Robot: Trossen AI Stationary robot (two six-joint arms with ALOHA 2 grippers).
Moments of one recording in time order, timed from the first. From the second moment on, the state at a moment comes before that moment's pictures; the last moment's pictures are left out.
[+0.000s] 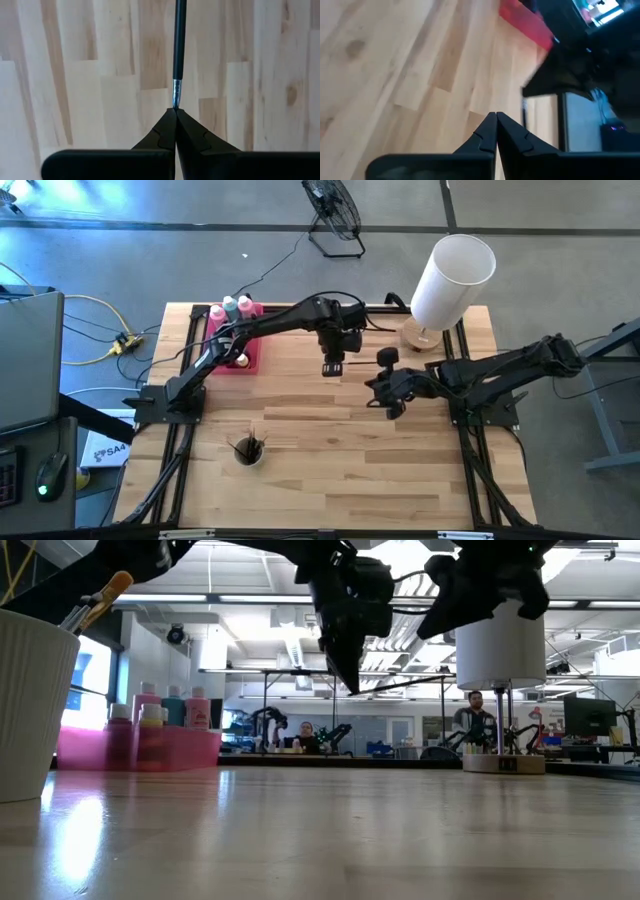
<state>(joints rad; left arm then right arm) 0.29 2.30 2.35 -1.31 0.19 0.30 0.14 1.19 0.84 -0.39 0.38 -0.42</state>
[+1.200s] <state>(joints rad) 0.25 2.30 2.36 -1.32 0.28 0.25 0.09 1.30 0.84 -0.40 0.55 -0.58</state>
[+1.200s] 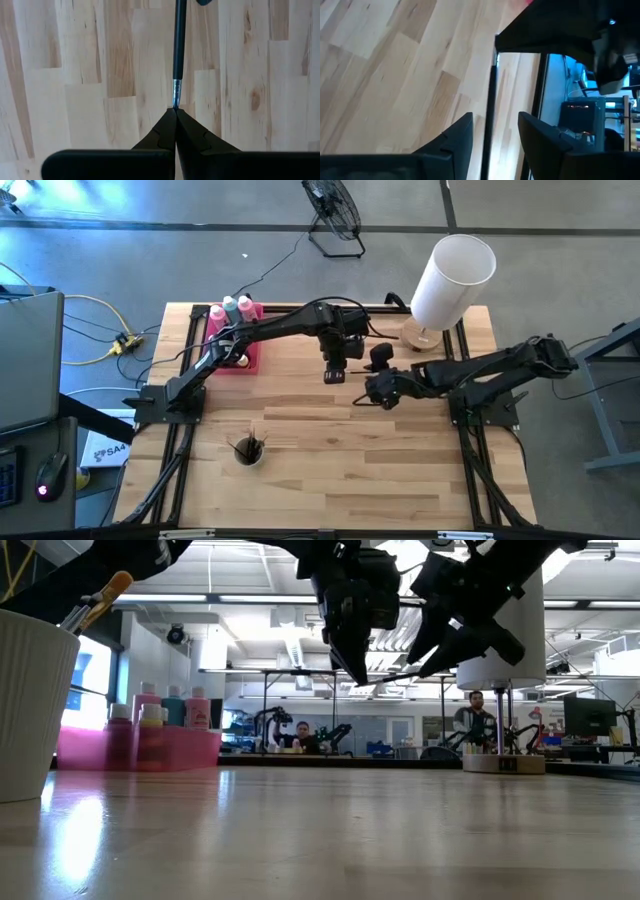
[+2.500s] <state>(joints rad) 0.25 2.30 2.36 -1.30 0.30 0.23 0.03 1.32 0.84 -0.46 0.52 -0.57</state>
